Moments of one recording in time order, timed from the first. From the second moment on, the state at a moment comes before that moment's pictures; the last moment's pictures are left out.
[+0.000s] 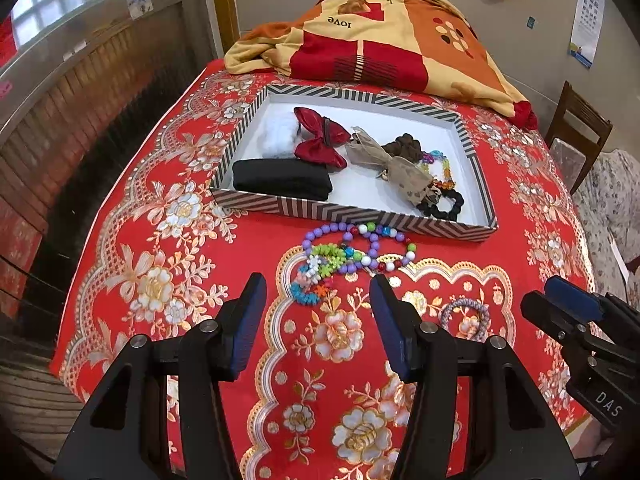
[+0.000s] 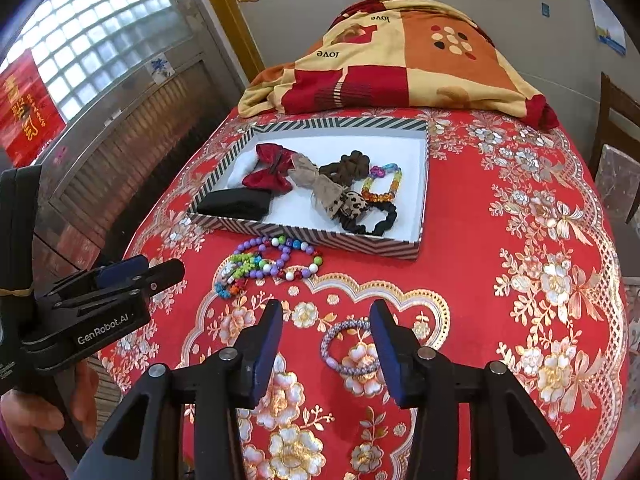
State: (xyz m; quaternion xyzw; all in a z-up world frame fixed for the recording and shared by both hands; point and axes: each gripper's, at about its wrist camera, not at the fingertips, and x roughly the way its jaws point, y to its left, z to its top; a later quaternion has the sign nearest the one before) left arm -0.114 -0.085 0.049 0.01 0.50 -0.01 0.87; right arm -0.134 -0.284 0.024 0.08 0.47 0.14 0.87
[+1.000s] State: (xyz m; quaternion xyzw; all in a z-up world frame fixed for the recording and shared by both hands) left arm -0.115 -0.085 0.036 0.01 0.52 0.00 0.86; right arm -0.133 -0.278 0.008 0.08 0.49 0.15 0.86
